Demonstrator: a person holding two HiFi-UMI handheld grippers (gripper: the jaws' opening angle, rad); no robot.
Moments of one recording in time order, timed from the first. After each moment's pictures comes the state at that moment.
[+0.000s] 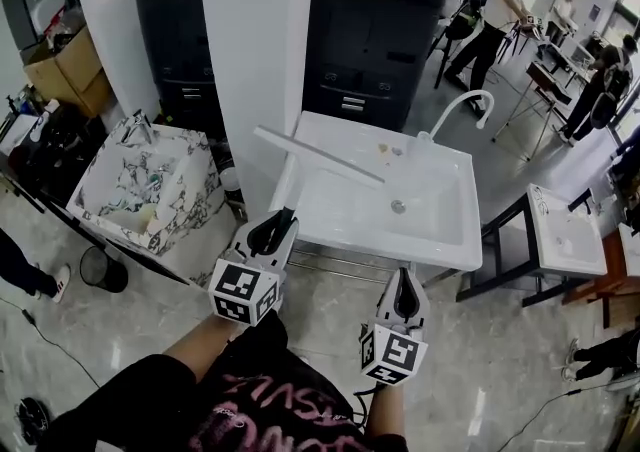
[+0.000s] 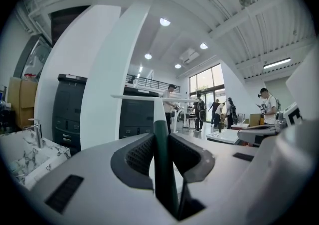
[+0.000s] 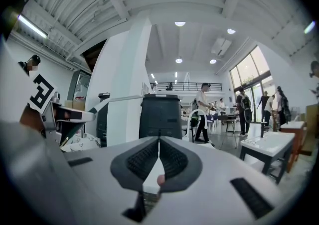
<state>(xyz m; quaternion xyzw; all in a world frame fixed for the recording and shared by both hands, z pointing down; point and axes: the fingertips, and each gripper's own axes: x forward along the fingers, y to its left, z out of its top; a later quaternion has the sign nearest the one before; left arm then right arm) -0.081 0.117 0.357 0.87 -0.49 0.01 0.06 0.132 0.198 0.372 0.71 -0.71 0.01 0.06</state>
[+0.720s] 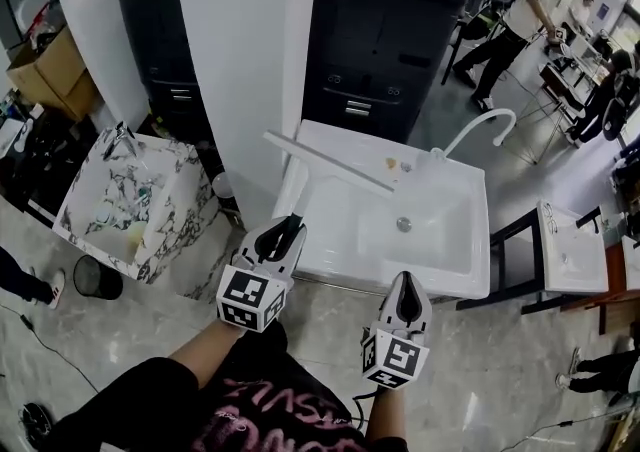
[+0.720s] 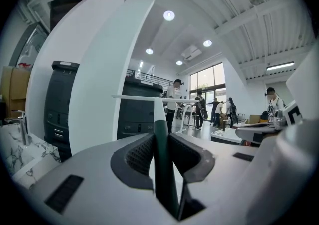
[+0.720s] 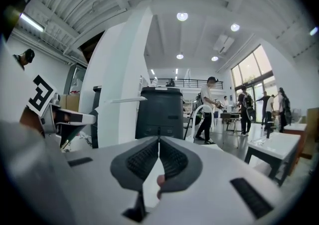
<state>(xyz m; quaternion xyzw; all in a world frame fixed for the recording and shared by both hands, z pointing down) -0.076 0.010 0.391 0.87 -0.48 0.02 0.09 0.127 0.090 0.392 0.71 -0.70 0.02 0.08</state>
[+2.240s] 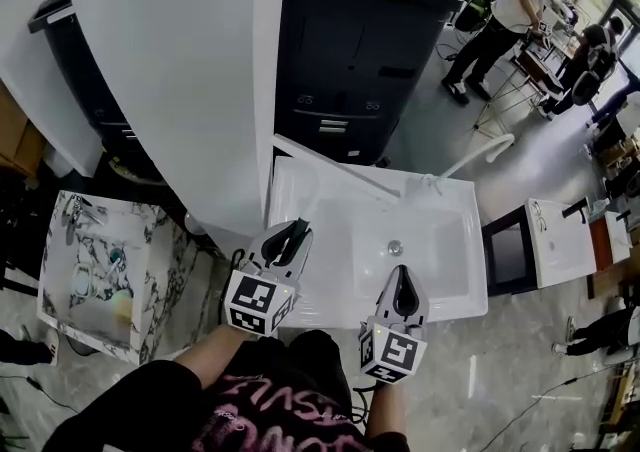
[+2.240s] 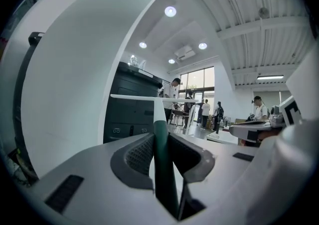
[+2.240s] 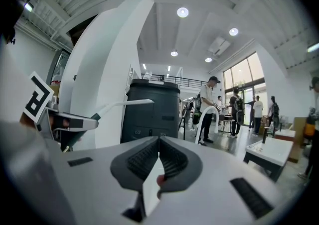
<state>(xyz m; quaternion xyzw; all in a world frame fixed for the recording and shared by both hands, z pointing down) -0.063 -0.157 0.401 0.91 -0.40 0.02 0.11 0.105 -0.063 0.382 0.76 -0.64 0.02 0.10</state>
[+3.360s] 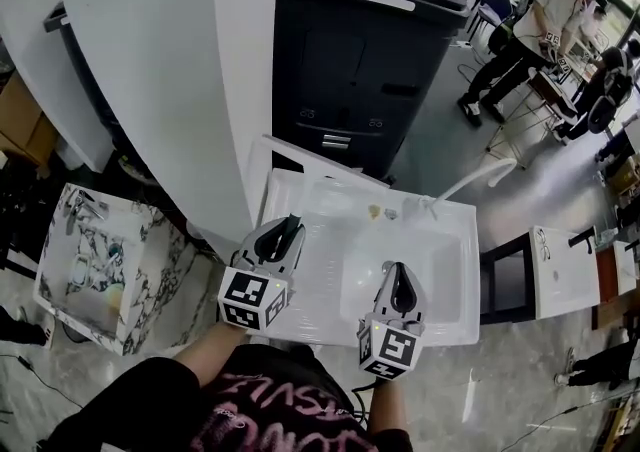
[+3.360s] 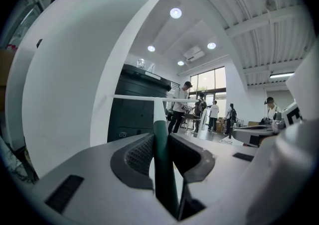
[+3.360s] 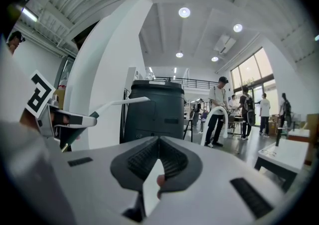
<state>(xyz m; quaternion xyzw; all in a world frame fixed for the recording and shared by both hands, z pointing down) -0.039 -0.187 0.388 0.88 -0.46 0.00 0.12 0.148 -0.107 0.376 0.72 -0.68 0.01 0.09</state>
